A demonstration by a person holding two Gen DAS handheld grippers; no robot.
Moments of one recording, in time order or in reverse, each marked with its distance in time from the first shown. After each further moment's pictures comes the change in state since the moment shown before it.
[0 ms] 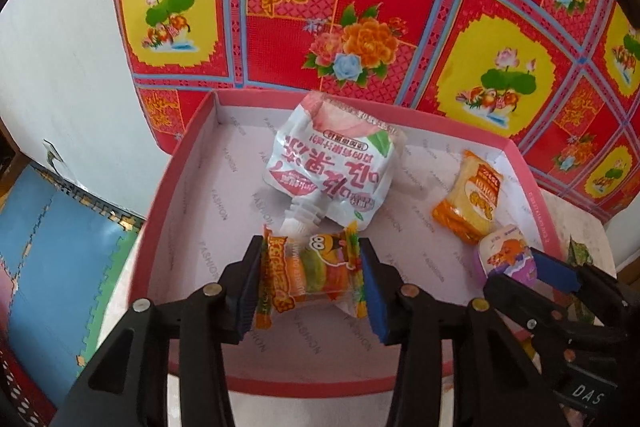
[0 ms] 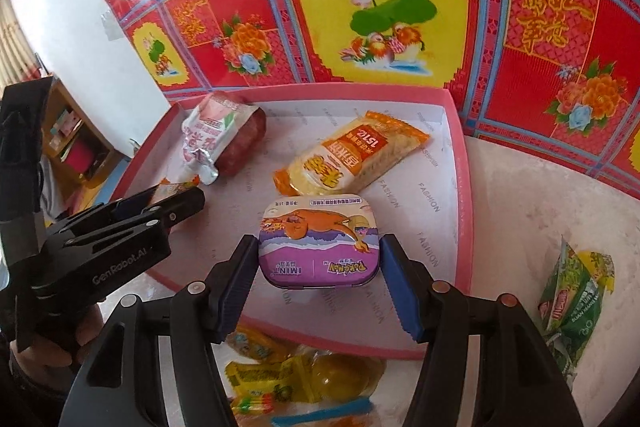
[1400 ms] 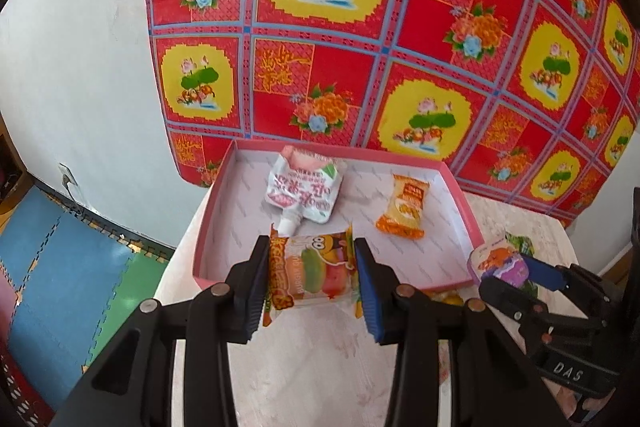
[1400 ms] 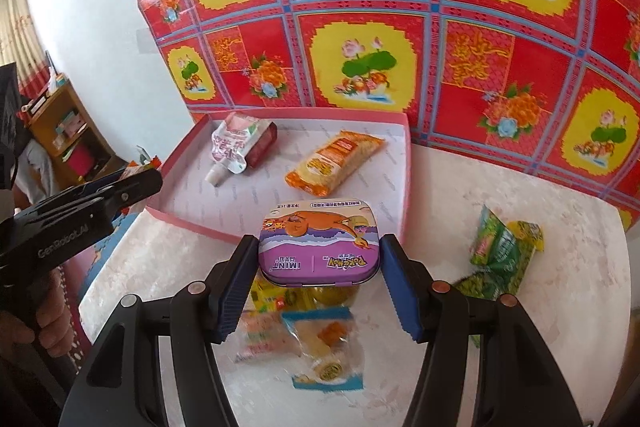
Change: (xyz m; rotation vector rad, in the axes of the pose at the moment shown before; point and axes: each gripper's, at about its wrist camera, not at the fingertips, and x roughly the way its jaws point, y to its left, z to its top) left arm -0.109 -0.010 -0.022 0.028 -0.147 -0.022; right arm -0.085 0.008 -0.034 -0.061 -0.108 -0.029
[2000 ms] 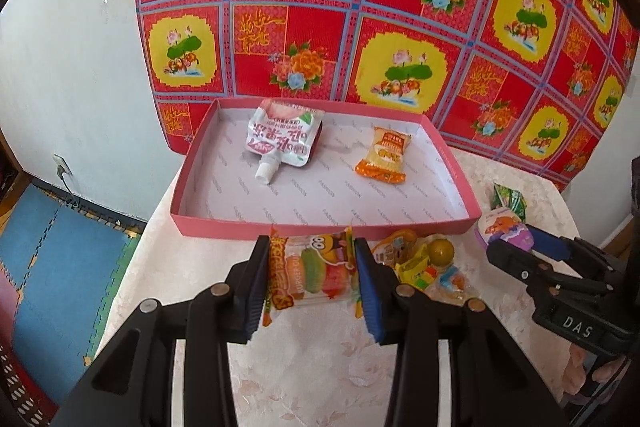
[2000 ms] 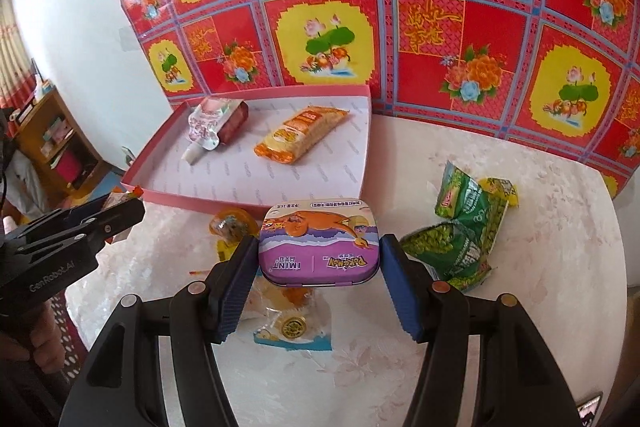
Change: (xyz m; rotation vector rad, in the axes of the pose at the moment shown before) left arm -0.006 -0.018 -0.044 0.041 0.058 -0.016; right arm -0.013 -0.020 -0.033 0.047 0.001 -0.048
